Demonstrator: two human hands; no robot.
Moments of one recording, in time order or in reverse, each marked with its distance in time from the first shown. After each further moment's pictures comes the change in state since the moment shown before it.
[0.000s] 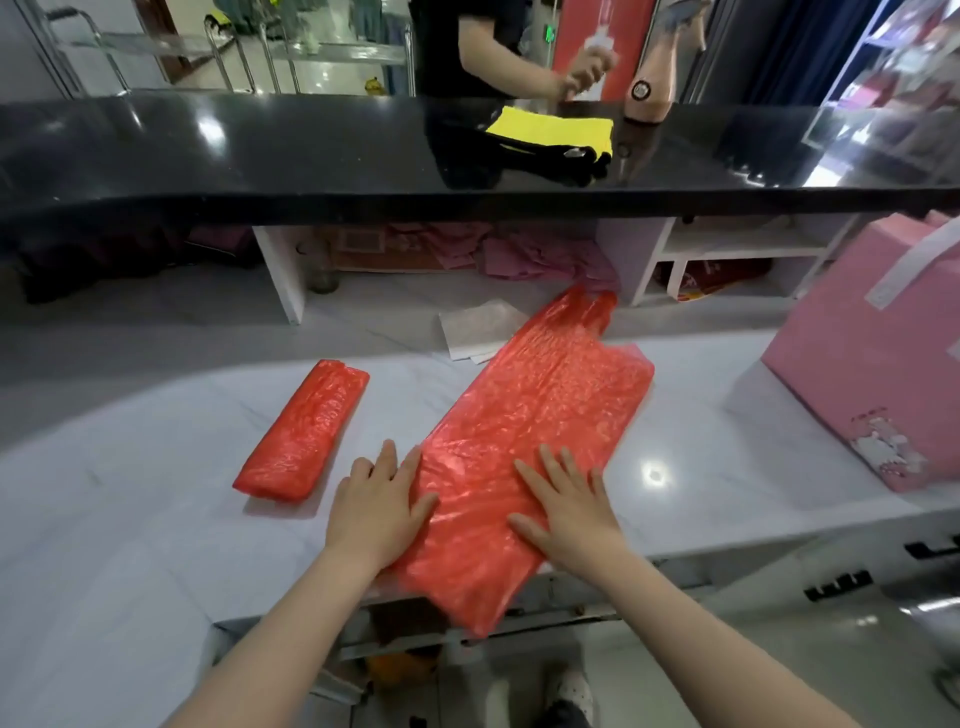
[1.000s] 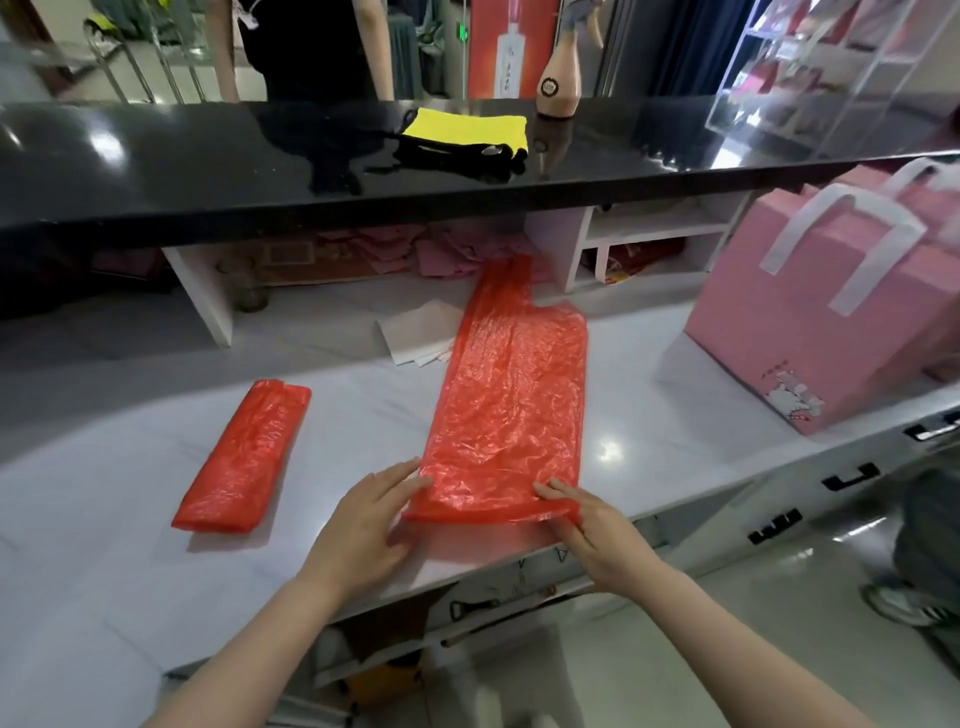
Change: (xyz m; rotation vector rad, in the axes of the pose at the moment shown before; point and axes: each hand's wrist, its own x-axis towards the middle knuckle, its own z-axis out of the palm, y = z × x) left_hand -0.005 0.010 0.004 -0.463 0.218 0.539; right_hand -0.072 0.044 -0.008 0.411 0.148 -0.010
